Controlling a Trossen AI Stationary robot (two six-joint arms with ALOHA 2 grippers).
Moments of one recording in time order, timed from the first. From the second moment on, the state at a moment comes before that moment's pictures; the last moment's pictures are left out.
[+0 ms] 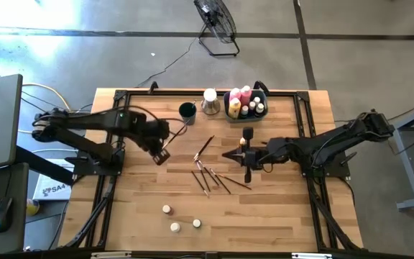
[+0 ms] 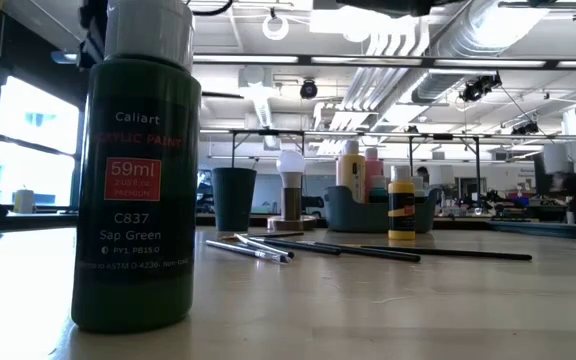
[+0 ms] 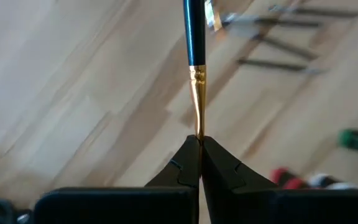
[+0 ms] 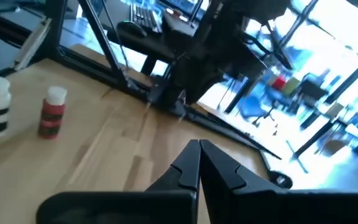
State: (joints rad) left arm 0.02 1.21 1.18 -1.16 -0.01 -0.71; right arm 0.22 1.25 0.73 0.38 0.26 -0.43
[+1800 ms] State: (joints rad) left arm 0.15 1.35 1.31 -1.07 0.42 -0.76; right arm 0.08 1.84 1.02 0.70 0.43 -0.99
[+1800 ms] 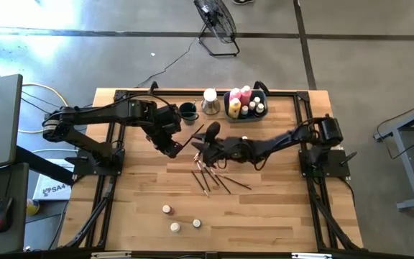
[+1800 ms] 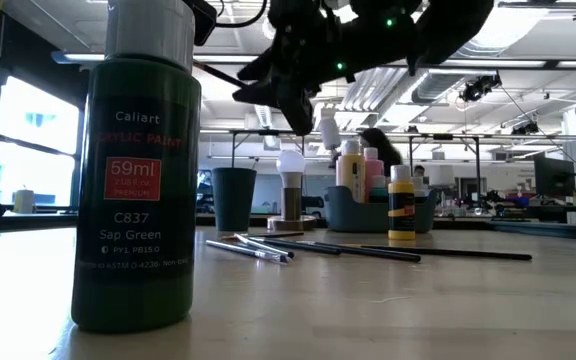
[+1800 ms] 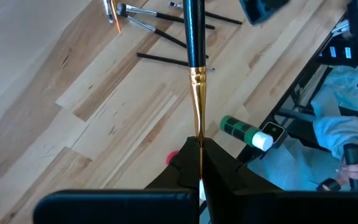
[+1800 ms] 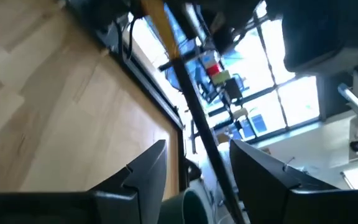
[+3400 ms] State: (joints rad) left arm 0.15 1.34 1.31 -1.07 0.44 -0.76; right arm 0.02 1.84 1.02 0.68 0.44 -1.00
